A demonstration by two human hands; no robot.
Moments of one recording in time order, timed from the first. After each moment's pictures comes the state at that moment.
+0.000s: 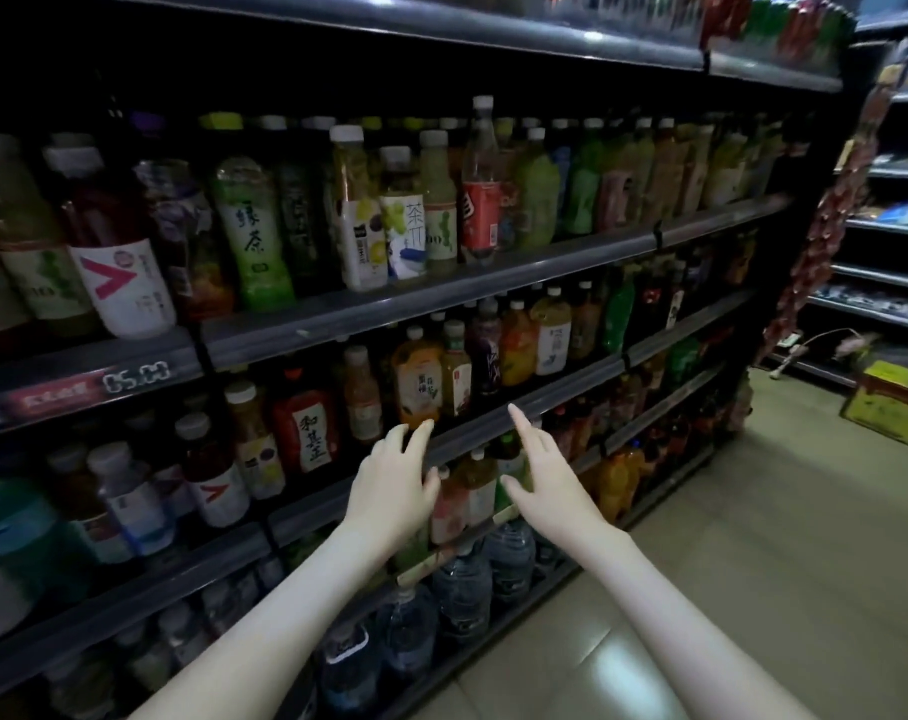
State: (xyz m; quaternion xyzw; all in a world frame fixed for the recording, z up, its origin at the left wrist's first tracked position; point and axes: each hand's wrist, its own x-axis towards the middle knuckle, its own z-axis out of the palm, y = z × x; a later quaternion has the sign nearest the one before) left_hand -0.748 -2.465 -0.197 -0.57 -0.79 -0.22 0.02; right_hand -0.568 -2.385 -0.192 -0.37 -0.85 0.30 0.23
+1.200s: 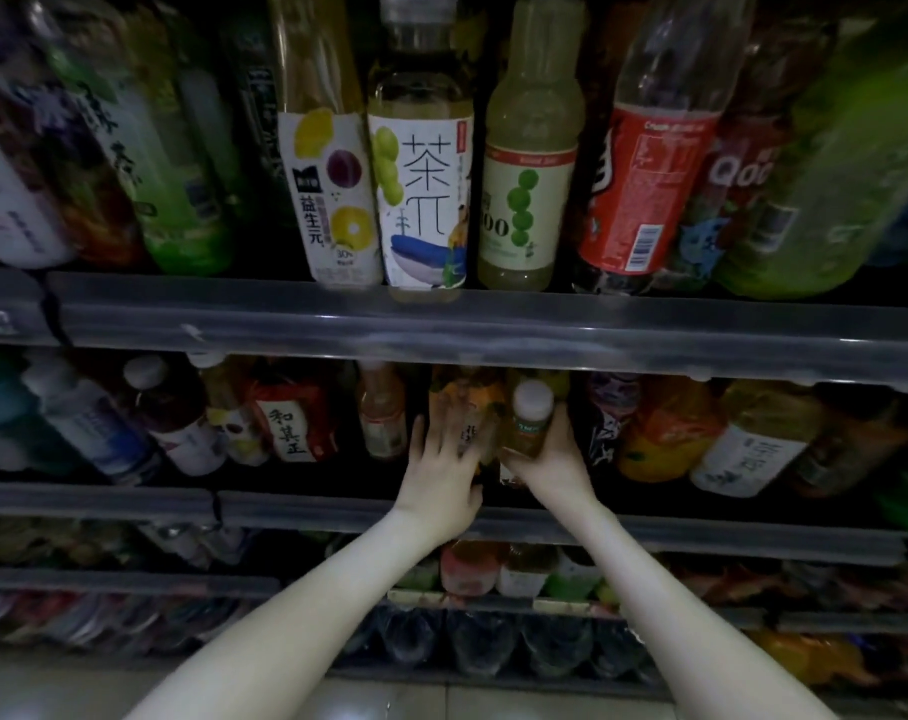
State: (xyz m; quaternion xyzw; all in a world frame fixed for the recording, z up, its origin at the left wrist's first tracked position) left_hand -0.807 -2.205 -0.272 -0.40 -0.92 -0.05 0.03; right_hand -0.756 -2.055 -0.274 -0.22 -0.85 0.45 0.15
